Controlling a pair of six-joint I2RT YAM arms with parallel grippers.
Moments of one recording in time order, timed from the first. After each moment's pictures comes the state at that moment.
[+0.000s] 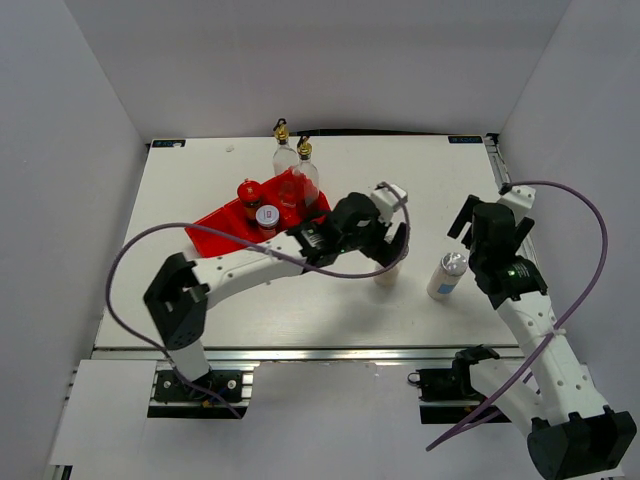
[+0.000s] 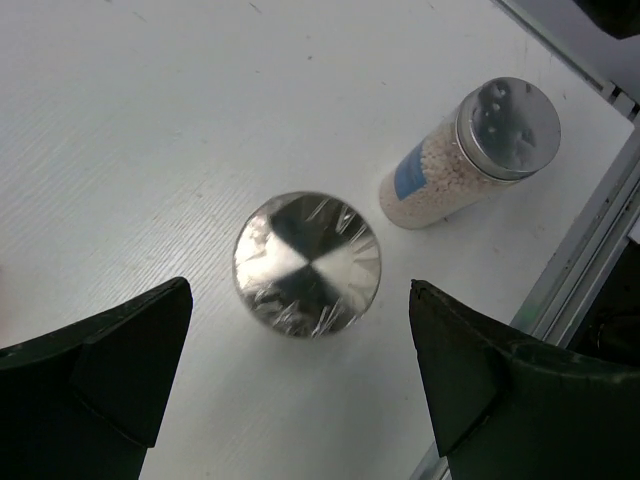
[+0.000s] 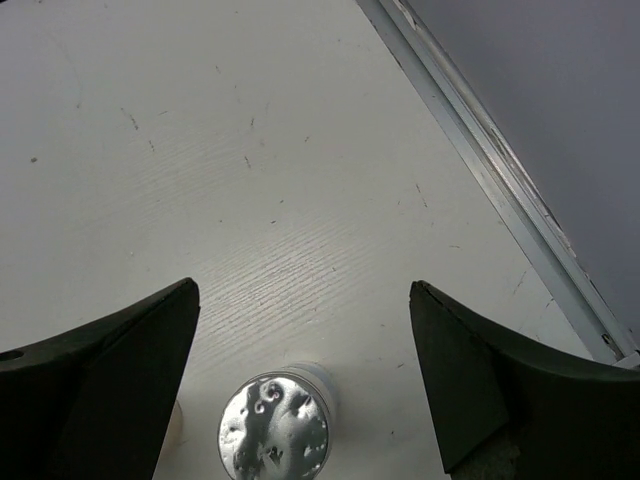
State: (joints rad) left arm -0.99 1.70 1.37 -0.14 -0.03 -0.19; right arm 0.25 0.85 0.84 -0.50 0.56 0.36
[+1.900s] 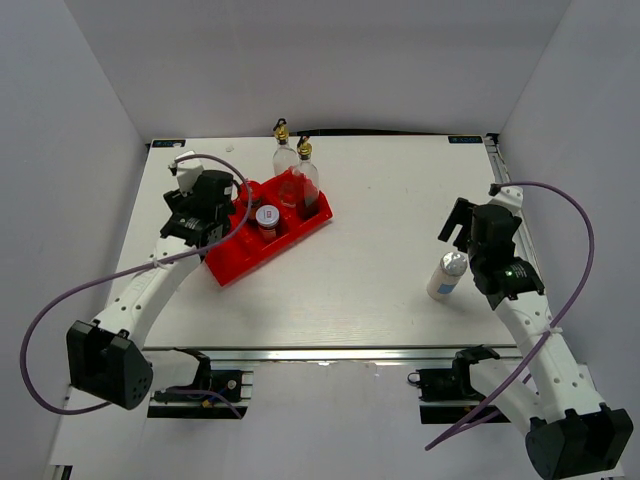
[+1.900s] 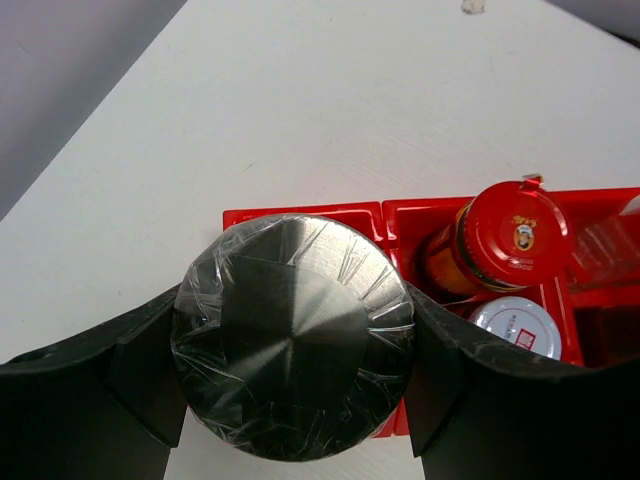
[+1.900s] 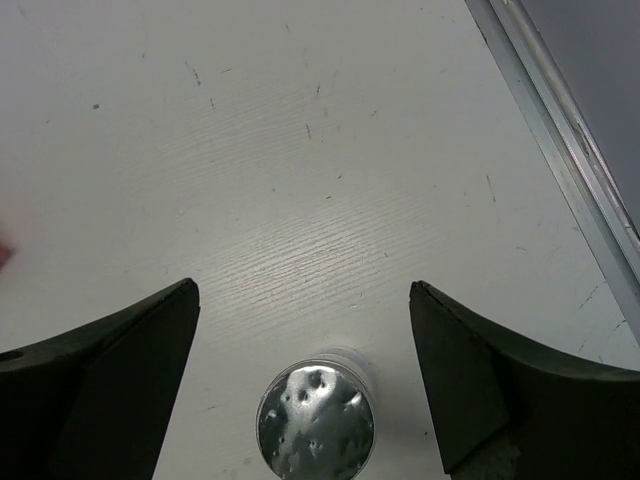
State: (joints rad) left arm -0.36 1.24 1.09 -0.48 -0.79 -0.52; right arm 0.22 0.85 0.80 -0.45 0.38 0.34
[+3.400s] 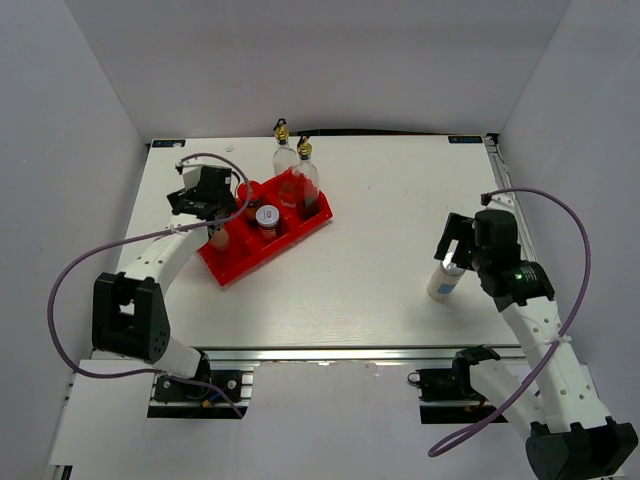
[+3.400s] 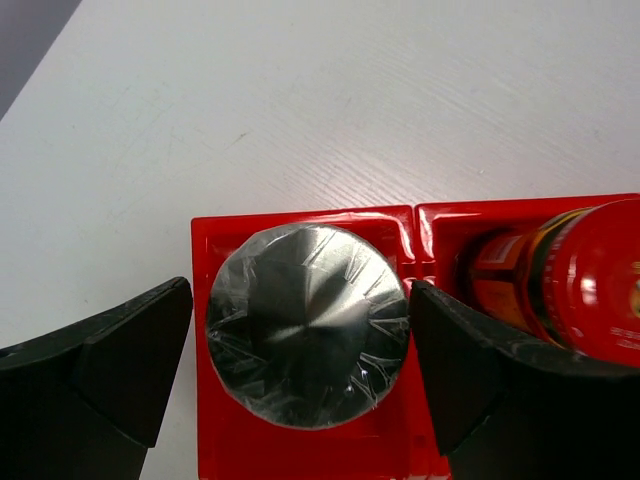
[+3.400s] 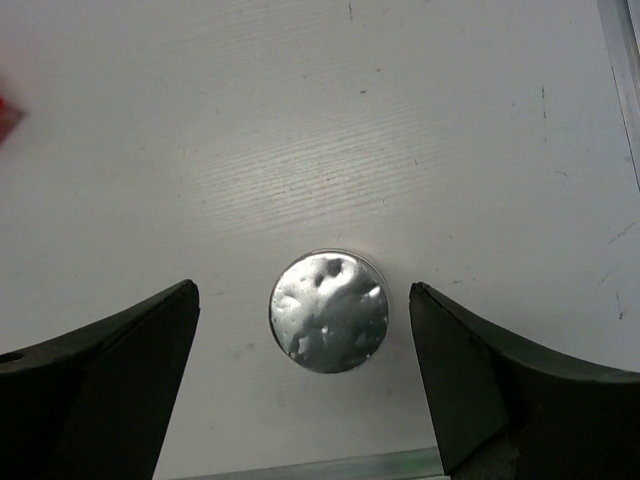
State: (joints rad) left arm -0.22 1.50 1.10 -0.40 -0.65 -0.51; right arm 0.22 0.82 0.88 -0.72 0.20 0.33
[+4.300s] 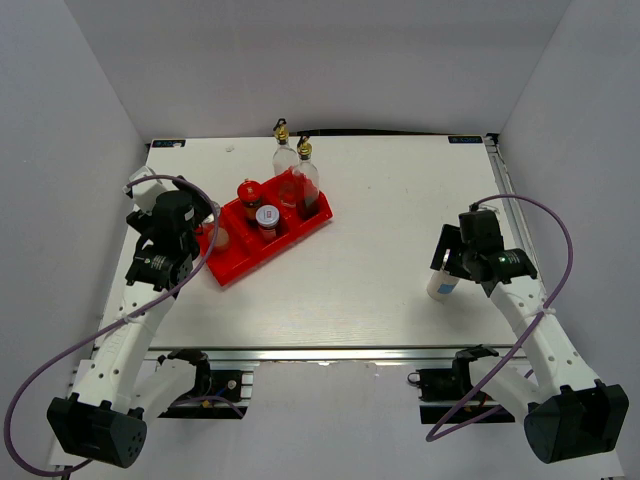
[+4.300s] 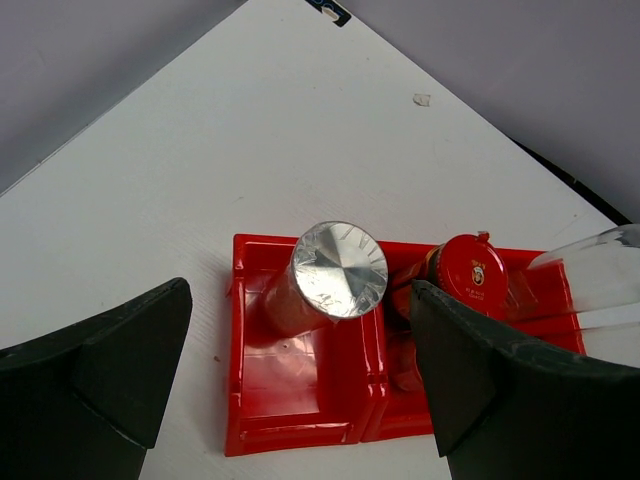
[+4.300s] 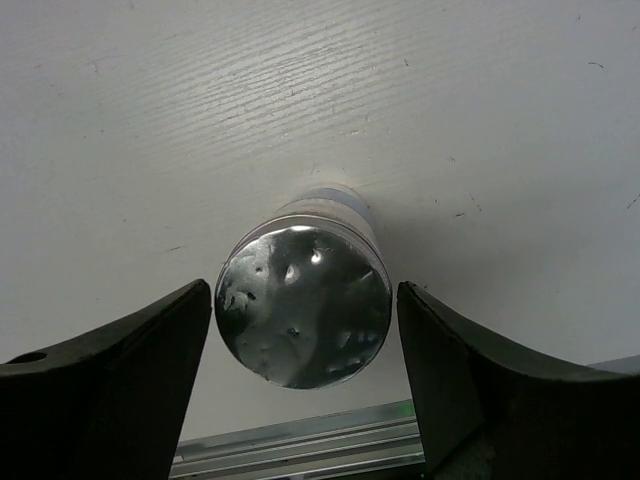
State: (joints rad) left arm -0.22 0.93 0.94 -0.40 -0.66 -0.56; right arm 0.22 0.95 0.84 -0.81 0.20 0.39
